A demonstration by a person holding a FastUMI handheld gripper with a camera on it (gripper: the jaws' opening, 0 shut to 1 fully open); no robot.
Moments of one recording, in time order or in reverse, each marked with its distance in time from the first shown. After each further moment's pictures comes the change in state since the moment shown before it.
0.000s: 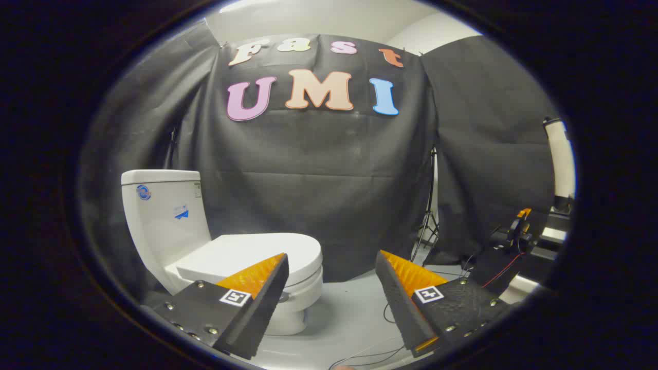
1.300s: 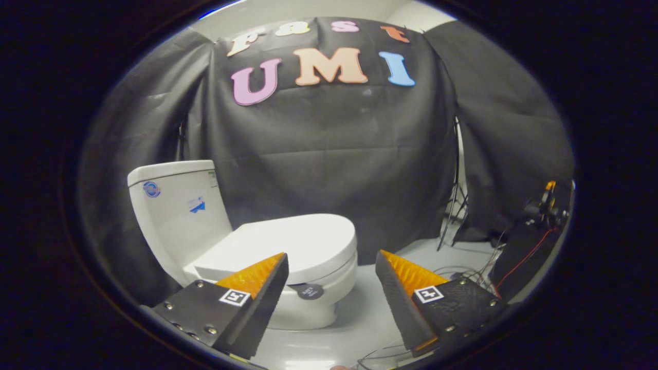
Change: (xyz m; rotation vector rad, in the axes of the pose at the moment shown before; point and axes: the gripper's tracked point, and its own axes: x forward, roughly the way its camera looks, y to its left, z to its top) arm 0.040 0.057 -0.057 0.071 0.167 0.120
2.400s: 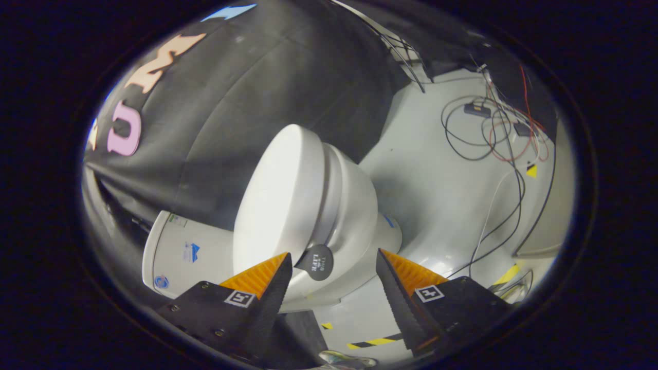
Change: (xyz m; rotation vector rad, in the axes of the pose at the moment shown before) arm 0.065 -0.003 -0.124 0.833 0.586 -0.090
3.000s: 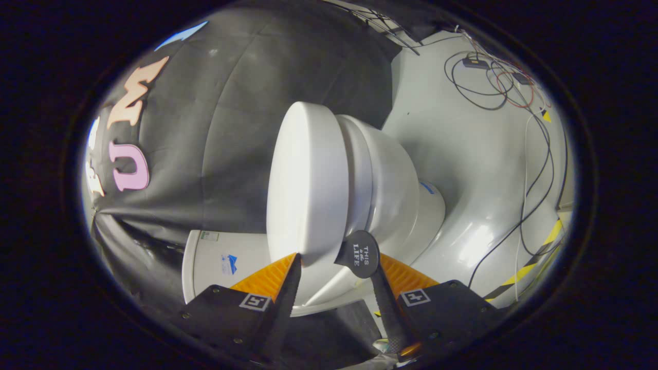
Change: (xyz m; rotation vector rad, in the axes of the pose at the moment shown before) arm 0.027 0.058 -0.023 0.154 0.098 0.160
